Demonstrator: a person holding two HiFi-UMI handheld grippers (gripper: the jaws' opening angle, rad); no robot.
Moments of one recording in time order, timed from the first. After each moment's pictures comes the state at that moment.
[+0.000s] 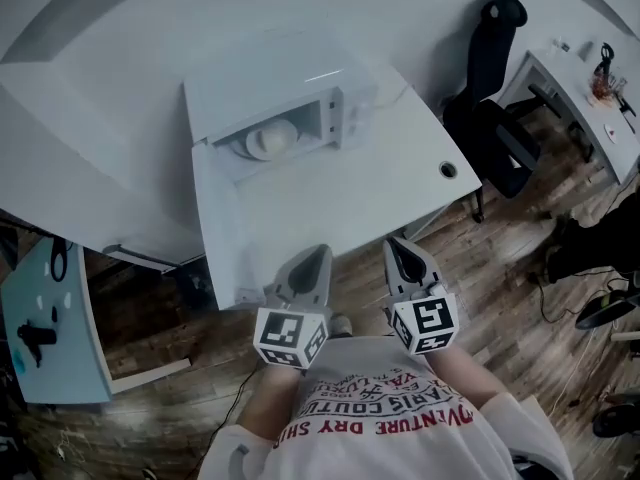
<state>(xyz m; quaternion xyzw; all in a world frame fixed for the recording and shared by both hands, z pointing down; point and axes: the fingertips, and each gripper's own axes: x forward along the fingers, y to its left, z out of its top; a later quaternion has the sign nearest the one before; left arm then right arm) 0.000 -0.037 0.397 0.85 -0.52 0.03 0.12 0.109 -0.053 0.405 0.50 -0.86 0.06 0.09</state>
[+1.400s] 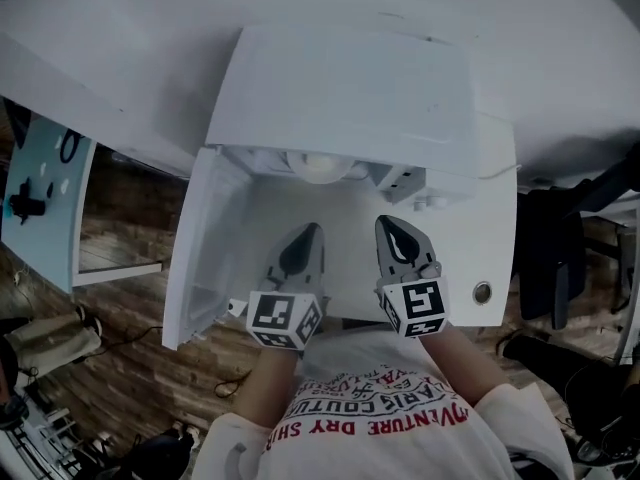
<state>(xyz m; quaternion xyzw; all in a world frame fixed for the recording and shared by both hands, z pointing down) -0.085 -0.247 0.461 0.64 -0.74 -0.01 0.20 0.000 -0.319 0.461 0.24 -0.96 0.06 0.16</state>
